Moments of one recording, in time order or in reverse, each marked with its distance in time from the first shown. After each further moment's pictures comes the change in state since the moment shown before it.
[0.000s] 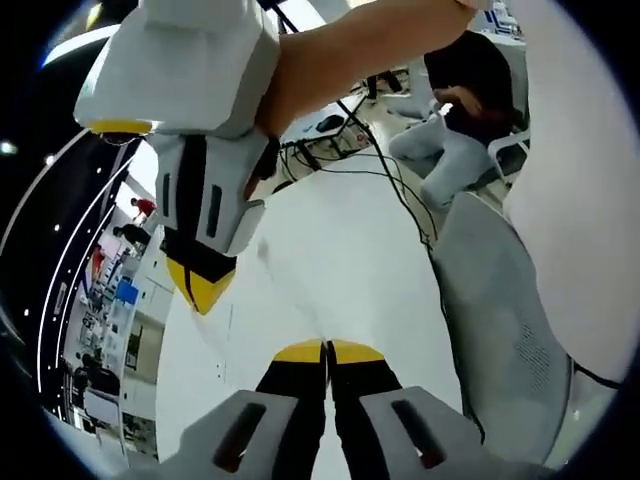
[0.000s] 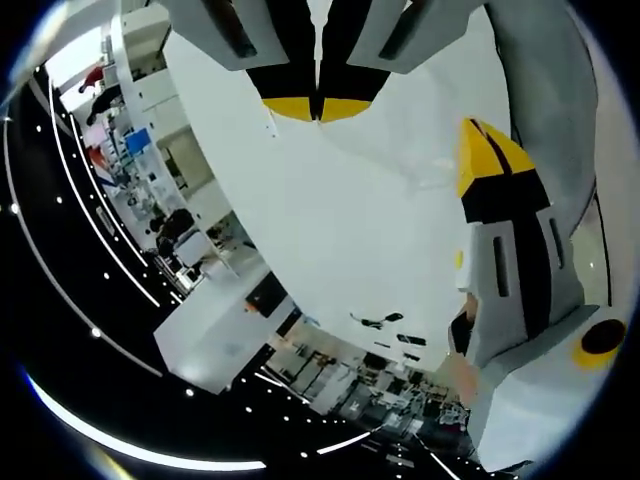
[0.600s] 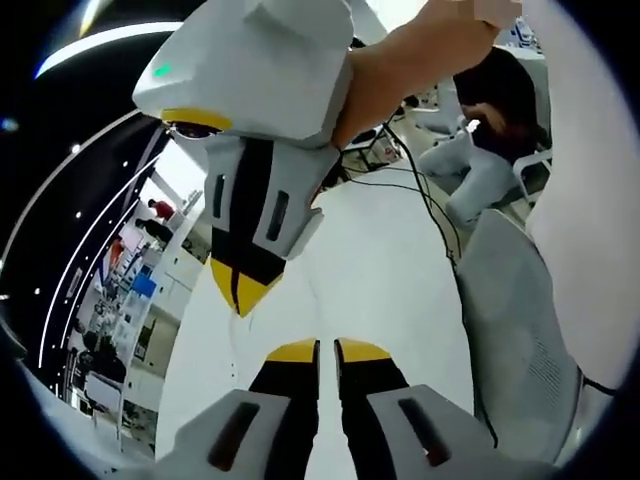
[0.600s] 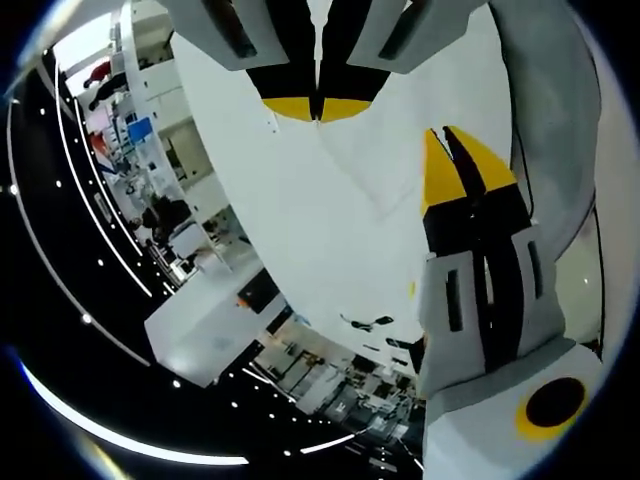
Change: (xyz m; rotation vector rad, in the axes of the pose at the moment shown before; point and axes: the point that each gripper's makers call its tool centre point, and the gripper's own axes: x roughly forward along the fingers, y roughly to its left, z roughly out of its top) left arm -0.009 0.022 0.002 -0.054 -0.047 0.083; right arm 0.001 0.002 0.004 -0.048 0.000 0.010
